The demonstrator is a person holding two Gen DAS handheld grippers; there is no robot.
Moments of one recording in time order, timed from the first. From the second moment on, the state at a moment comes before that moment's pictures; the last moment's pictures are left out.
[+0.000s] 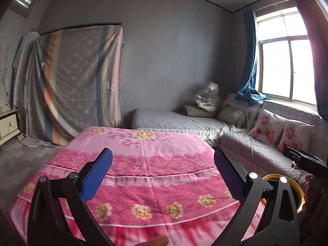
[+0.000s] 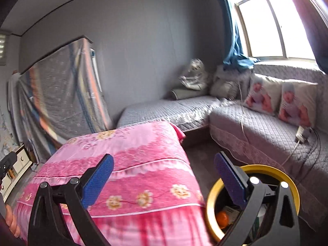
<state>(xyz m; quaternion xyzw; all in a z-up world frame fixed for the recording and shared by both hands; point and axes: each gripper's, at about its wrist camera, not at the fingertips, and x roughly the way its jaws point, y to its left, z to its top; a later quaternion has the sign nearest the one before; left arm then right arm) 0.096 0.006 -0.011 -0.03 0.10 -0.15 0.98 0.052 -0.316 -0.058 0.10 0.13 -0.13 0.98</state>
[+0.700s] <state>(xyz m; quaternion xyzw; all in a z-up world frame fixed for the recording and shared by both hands) 0.036 0.037 -0.009 -0.07 0.09 -0.07 0.99 0.024 -0.237 -0.062 0.04 0.11 -0.08 0.99</state>
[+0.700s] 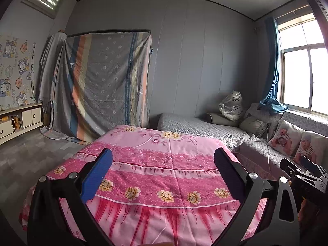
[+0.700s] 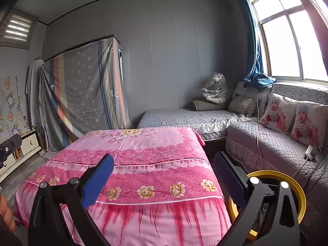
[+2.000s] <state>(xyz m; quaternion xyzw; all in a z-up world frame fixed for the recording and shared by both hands) 0.030 0.030 -0.009 -0.07 0.09 -0.08 0.99 0.028 -0.242 -0.069 0.06 0.12 -0.09 0.99</state>
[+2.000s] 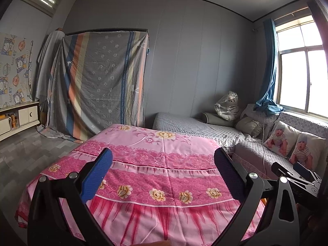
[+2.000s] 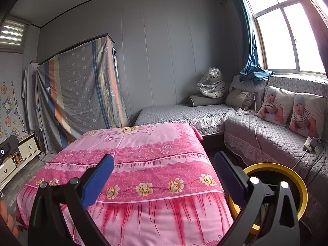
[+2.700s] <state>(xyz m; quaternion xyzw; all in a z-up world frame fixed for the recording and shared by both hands) 0.030 0.030 -0.012 -0.07 0.09 -0.09 0.99 0.030 -0.245 -0.073 0.07 0.13 -0.09 0.99</state>
